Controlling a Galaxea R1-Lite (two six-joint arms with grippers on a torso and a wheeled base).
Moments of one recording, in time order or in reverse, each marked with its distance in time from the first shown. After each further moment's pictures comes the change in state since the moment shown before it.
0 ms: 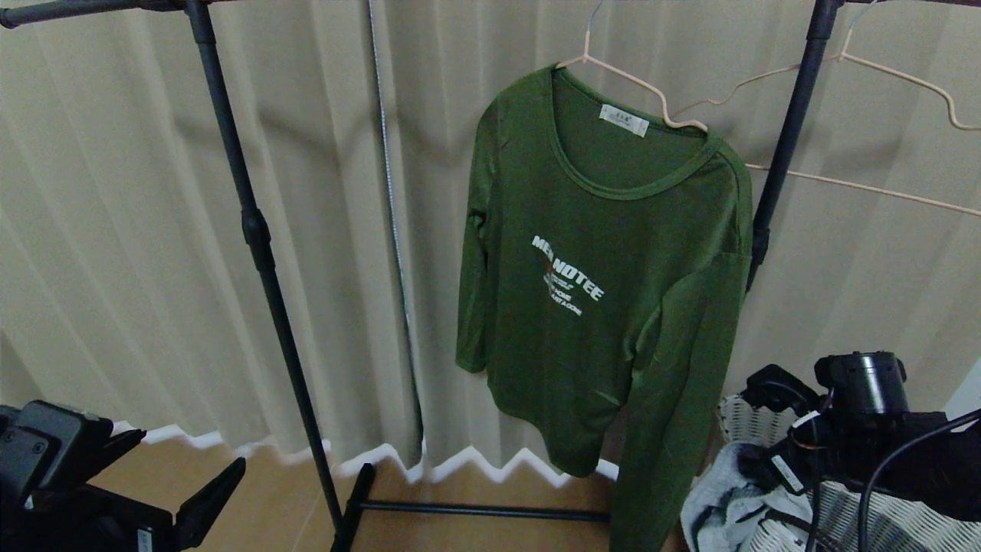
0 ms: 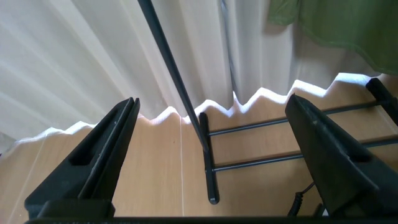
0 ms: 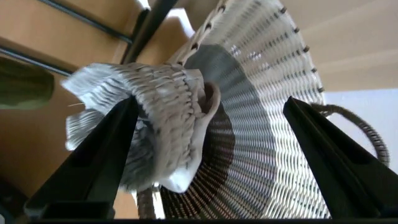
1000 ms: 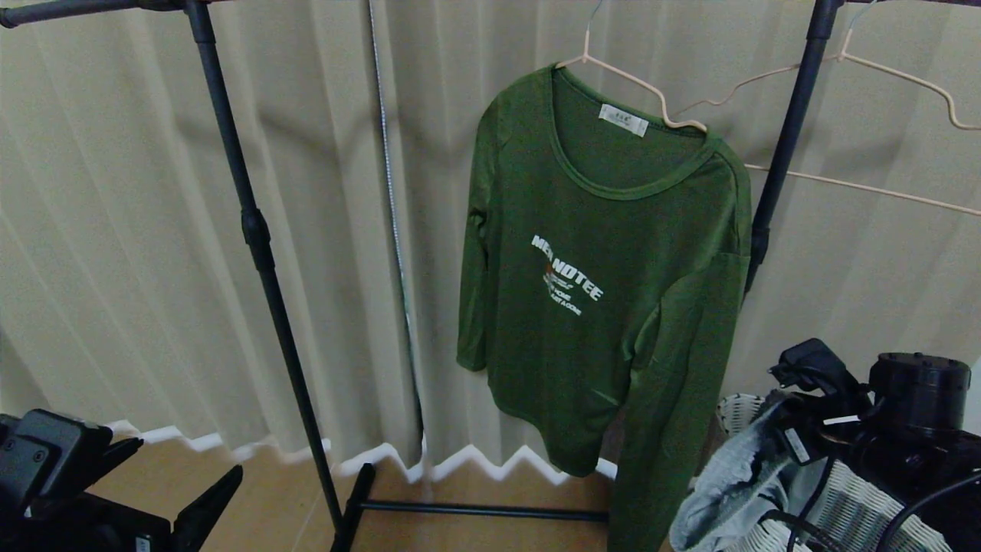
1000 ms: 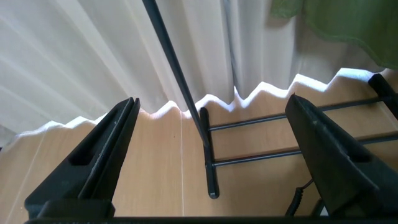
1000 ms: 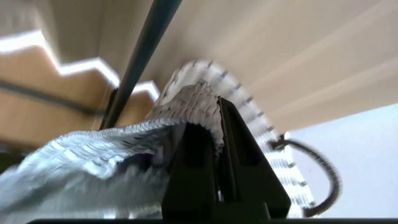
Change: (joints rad) left arm 0.009 -0.004 0.020 -0.001 0.003 -0.005; right arm 0.003 -0.050 0.193 -0.526 -0.006 0.009
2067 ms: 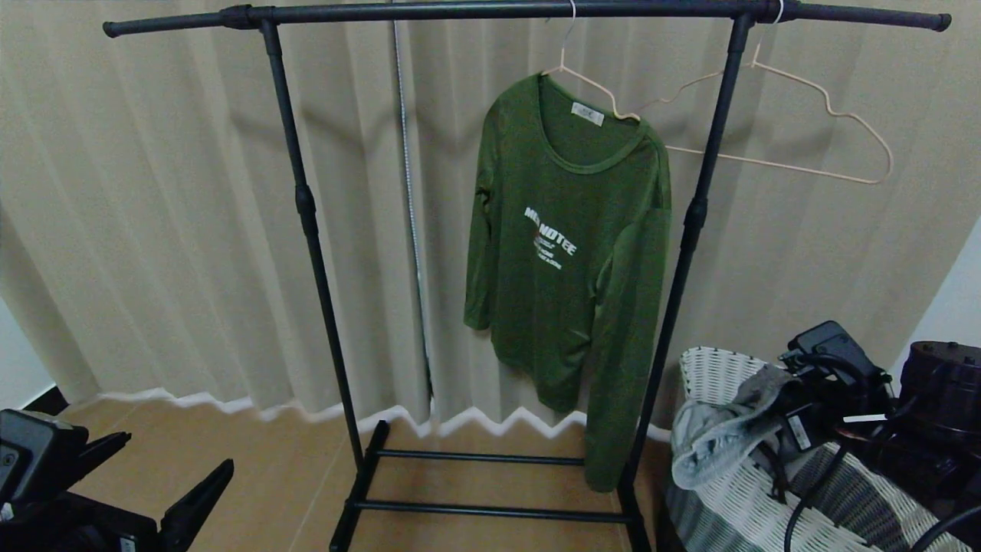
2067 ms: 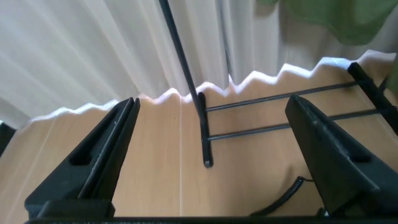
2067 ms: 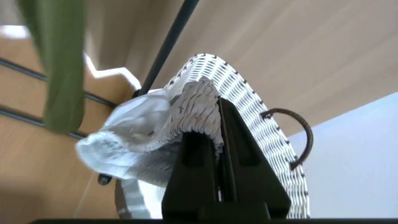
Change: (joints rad) left arm 0.003 -0.039 -0.005 0.003 0.002 0.004; right arm 0.055 -0.113 0.023 -0.027 0.046 0.003
